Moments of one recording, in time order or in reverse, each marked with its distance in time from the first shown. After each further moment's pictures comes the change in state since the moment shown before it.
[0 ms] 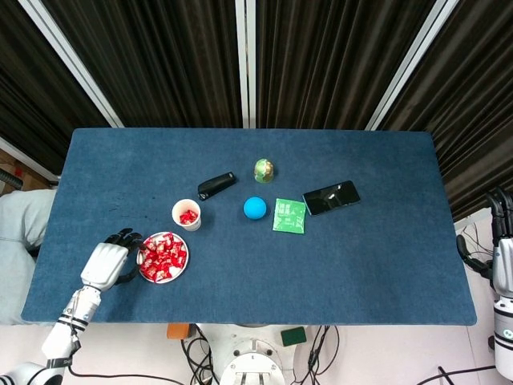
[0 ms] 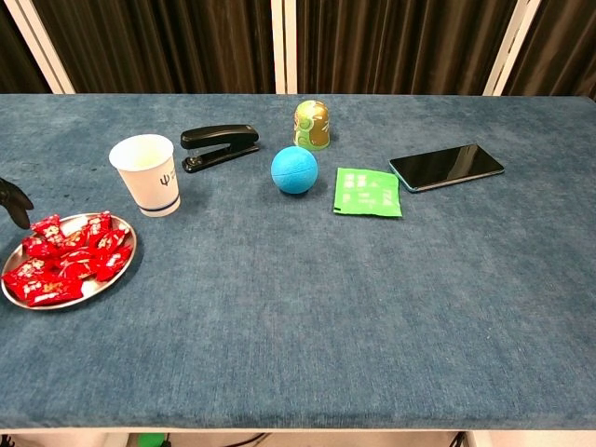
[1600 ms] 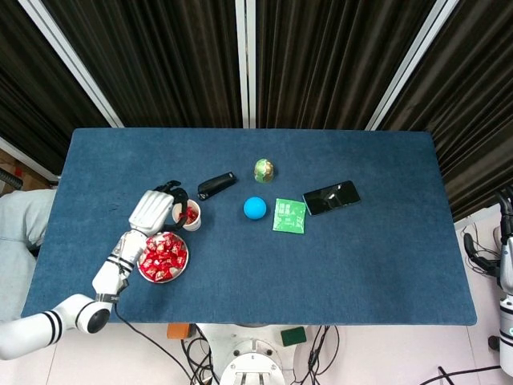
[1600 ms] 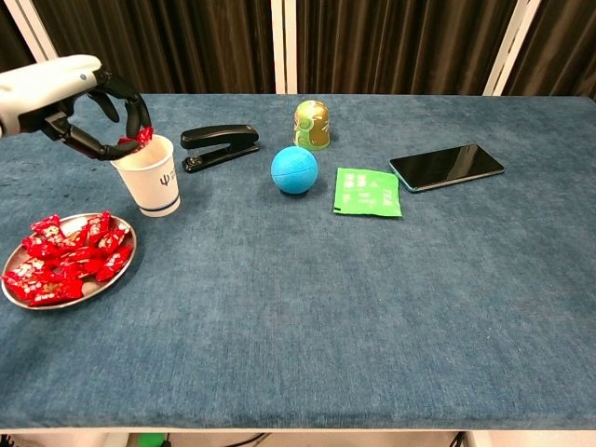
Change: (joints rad) left arm -0.302 -0.069 -0.252 -0.009 -0.143 -0.245 -0.049; right arm -0.003 -0.004 0.014 0.042 0.030 -0.010 0.043
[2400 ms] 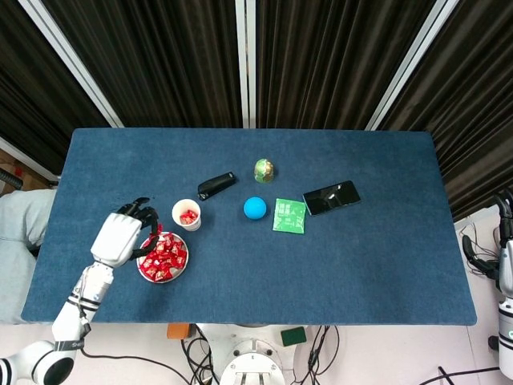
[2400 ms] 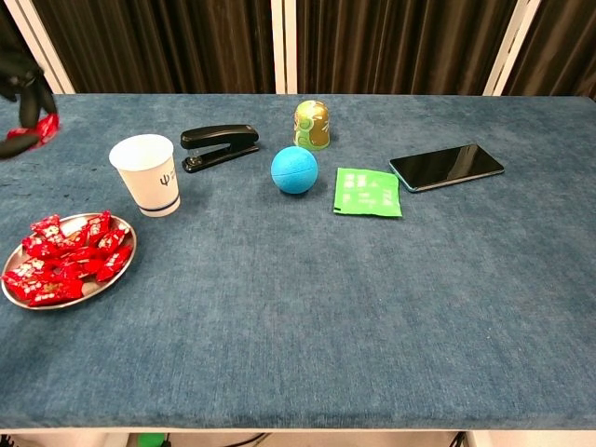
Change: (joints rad) left arm 0.207 0.213 0.069 -0.341 0.110 0.225 0.183; right arm -0.006 -0.005 -0.008 -0.002 -0.018 0.020 0.004
